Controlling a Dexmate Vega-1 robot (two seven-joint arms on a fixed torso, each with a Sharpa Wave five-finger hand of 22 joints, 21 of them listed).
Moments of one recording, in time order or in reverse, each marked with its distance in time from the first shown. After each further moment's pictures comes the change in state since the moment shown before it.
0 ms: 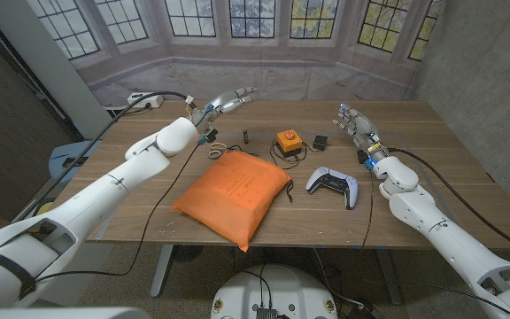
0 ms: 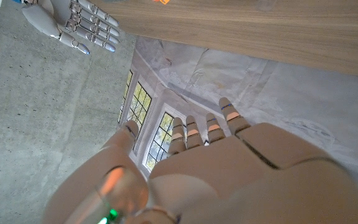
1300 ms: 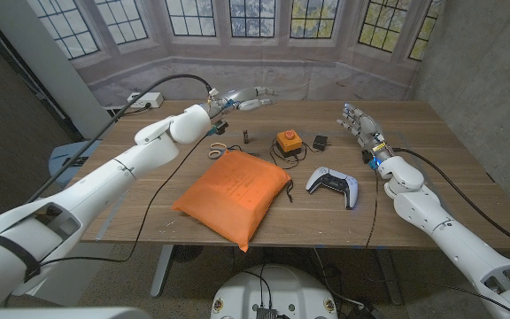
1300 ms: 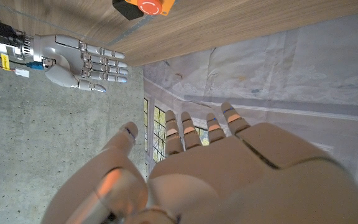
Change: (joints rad) left arm -0.097 -0.002 0.082 -0.077 0.277 0.053 -0.062; left_hand -0.037 -0.011 -0.008 0.008 -0.004 0.137 -0.065 0.015 0.000 0.090 -0.050 0.000 -0.009 -0.008 0.053 -0.008 -0.003 -0.054 0.005 -0.063 0.005; right arm 0.002 -0.013 0.015 0.028 0.017 0.006 0.027; right_hand 0.004 -0.004 -0.001 -0.007 0.000 0.000 0.000 -0.004 0.000 0.000 0.000 -0.017 -0.005 -0.002 -0.009 -0.006 -0.005 -0.005 -0.005 -0.003 0.000
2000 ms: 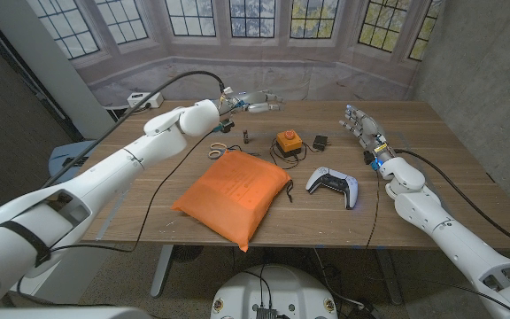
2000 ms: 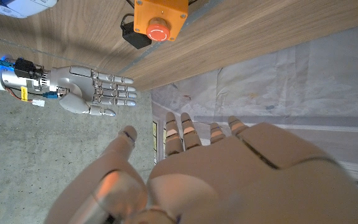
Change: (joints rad) left arm -0.085 -0.032 0.067 0.039 0.038 0.022 -0.137; left_hand -0.052 -0.004 -0.019 0.019 0.000 -0.027 -0.004 -0.029 0.000 -0.010 -0.006 -0.027 0.000 -0.140 -0.006 -0.011 0.000 -0.173 -0.029 -0.066 0.000; right arm 0.011 0.006 0.002 0.035 0.004 0.011 0.013; right_hand 0.004 0.004 -0.004 -0.004 0.005 0.000 0.000 0.000 0.000 0.000 0.000 -0.007 0.000 -0.020 0.002 -0.010 0.000 -0.011 -0.011 -0.004 0.000
